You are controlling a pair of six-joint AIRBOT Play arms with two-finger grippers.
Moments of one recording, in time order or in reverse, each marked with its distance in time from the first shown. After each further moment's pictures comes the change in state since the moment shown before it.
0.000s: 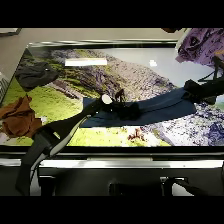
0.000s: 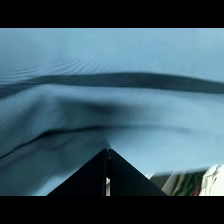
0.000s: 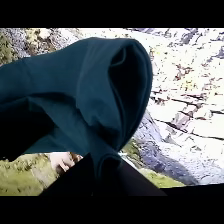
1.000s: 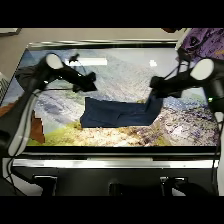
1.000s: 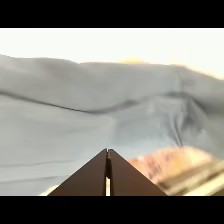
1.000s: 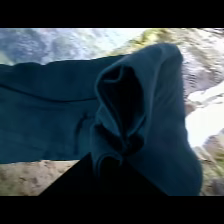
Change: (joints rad) left arm 0.423 0.357 0.119 0.555 -0.491 -0.204; right arm 0.429 0.000 0.002 -0.037 -0.206 0.240
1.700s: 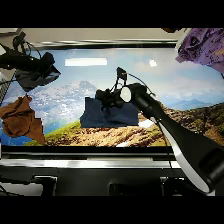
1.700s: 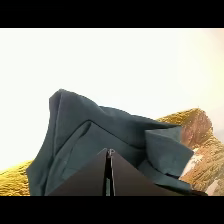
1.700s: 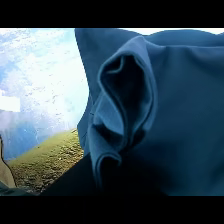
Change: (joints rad) left arm 0.253 0.185 0.000 0.068 -0.055 0.005; right arm 0.431 -0.296 0.000 0.088 -0.457 0.241
